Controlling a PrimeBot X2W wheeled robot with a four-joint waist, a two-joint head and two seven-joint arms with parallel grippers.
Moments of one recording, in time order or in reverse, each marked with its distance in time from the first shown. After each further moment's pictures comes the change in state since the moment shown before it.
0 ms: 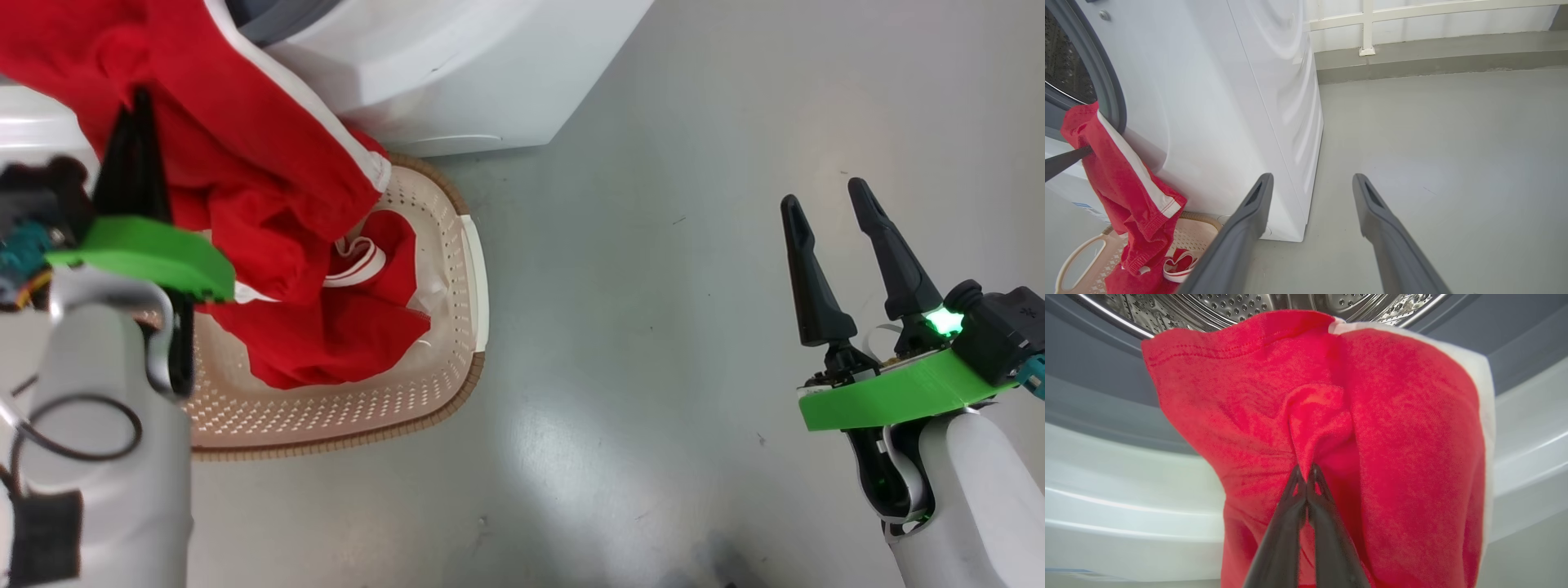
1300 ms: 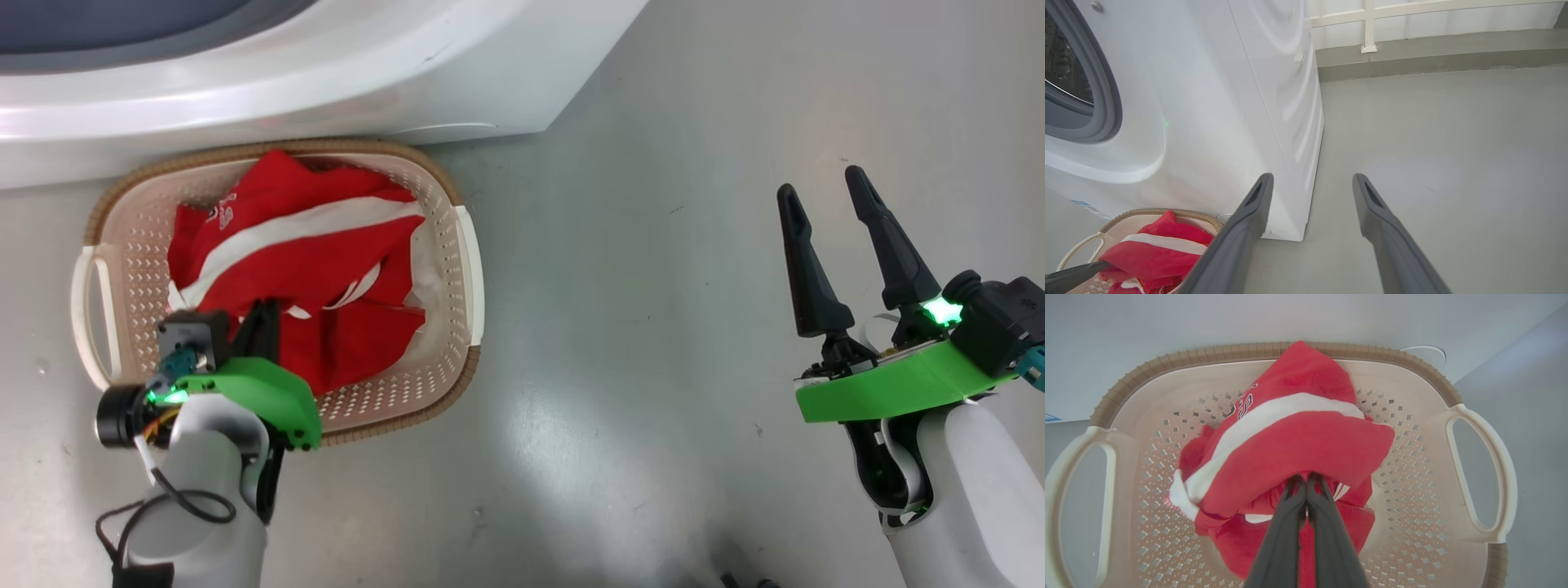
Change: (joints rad) left arm 0.150 -0.051 -0.102 0.273 -0.008 -0.009 0.000; right arm -0.019 0.000 0.007 -0.003 0.000 0.000 0.000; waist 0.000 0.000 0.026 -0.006
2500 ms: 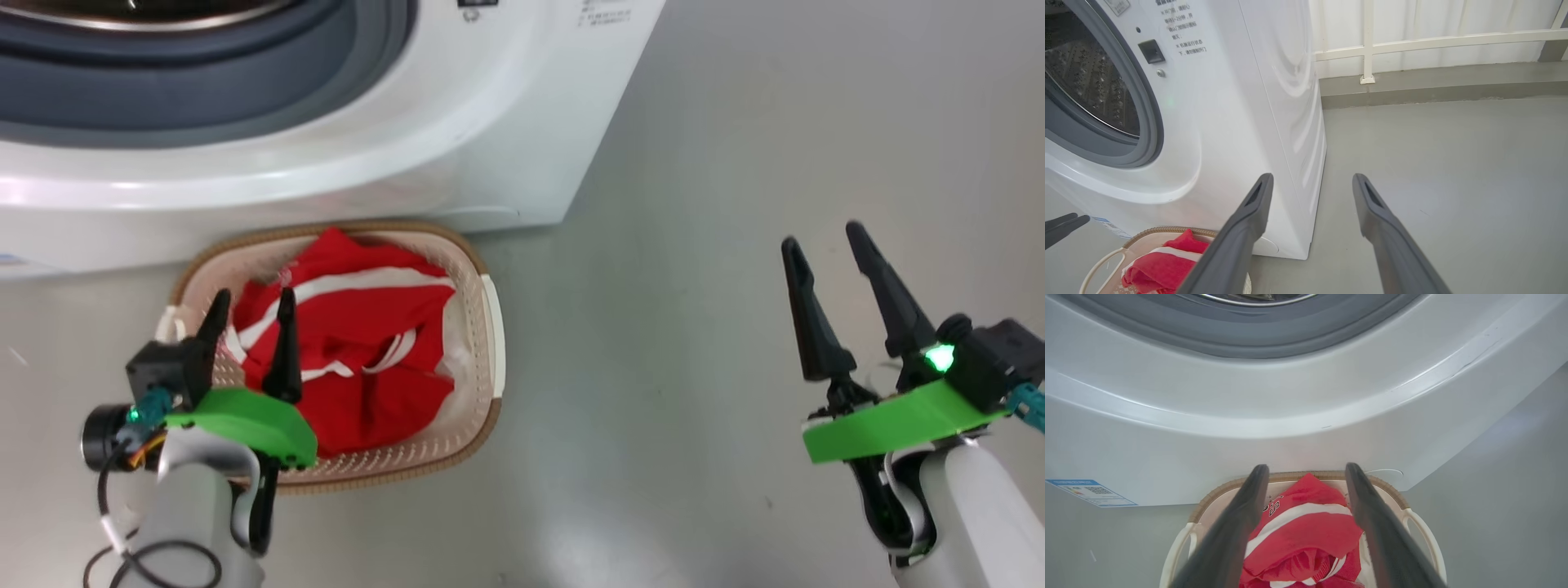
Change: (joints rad) left arm 0.144 -0.004 0.027 -0.280 -0.044 -0.002 0.000; right arm 0.070 -0.011 -0.010 0.029 0.000 0.000 0.000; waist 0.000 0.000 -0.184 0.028
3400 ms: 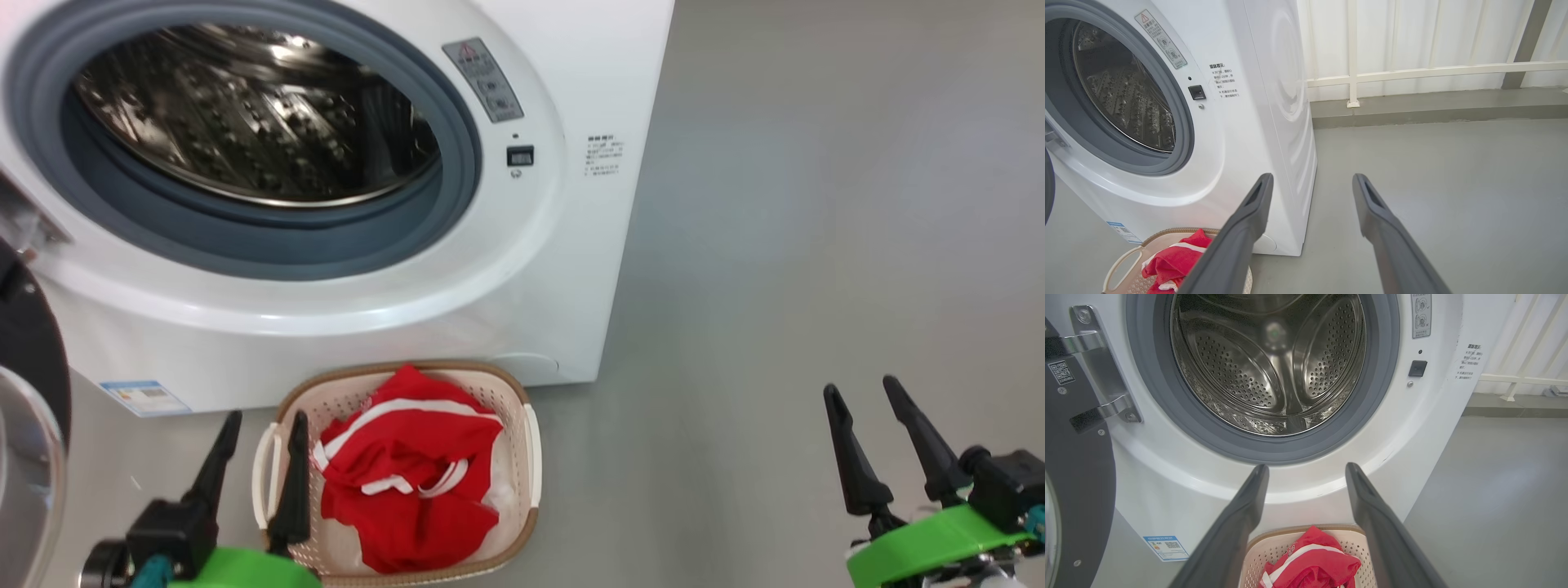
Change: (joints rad) left arm 0.404 0.003 -0.003 -0.402 0.002 -0.018 0.000; right arm 0.259 -0.031 -0.065 0.039 0.000 0.000 0.000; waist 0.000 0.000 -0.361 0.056
